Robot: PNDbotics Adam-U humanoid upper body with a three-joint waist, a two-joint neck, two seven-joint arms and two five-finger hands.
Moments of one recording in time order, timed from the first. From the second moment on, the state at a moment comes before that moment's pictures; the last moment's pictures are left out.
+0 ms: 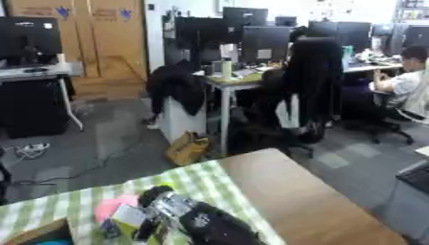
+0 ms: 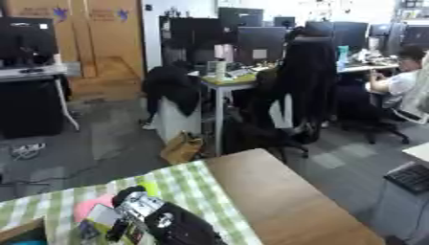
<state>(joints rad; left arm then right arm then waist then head) -0.43 0.33 0.11 -1.99 -0.25 -0.45 0.53 -0.84 -0.11 0.32 -0.77 1.32 0.20 0.53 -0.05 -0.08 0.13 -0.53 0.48</state>
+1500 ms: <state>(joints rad) -0.43 0.33 0.11 -1.99 -0.25 -0.45 0.53 -0.94 -0.23 0.33 -0.95 1.12 0.25 0.66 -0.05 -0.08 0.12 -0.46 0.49</state>
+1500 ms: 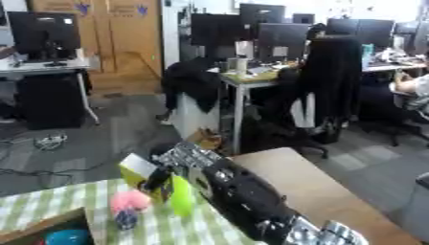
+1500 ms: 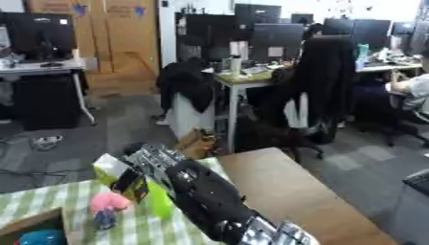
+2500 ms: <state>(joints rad) -0.43 0.33 0.11 -1.99 -0.26 -0.45 0.54 -0.96 -0.30 0.33 -1.05 0.99 0.30 0.68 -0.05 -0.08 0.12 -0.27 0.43</state>
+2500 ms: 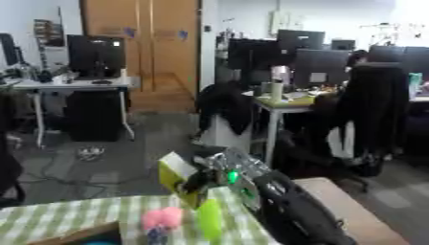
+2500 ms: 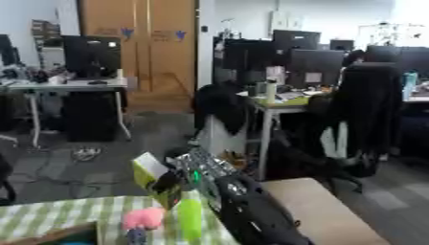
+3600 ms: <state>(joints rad) -0.43 0.34 0.11 -1.99 -0.26 -0.45 0.54 -0.95 -0.33 0.33 -1.13 0.92 0.33 0.69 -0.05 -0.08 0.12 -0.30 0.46</state>
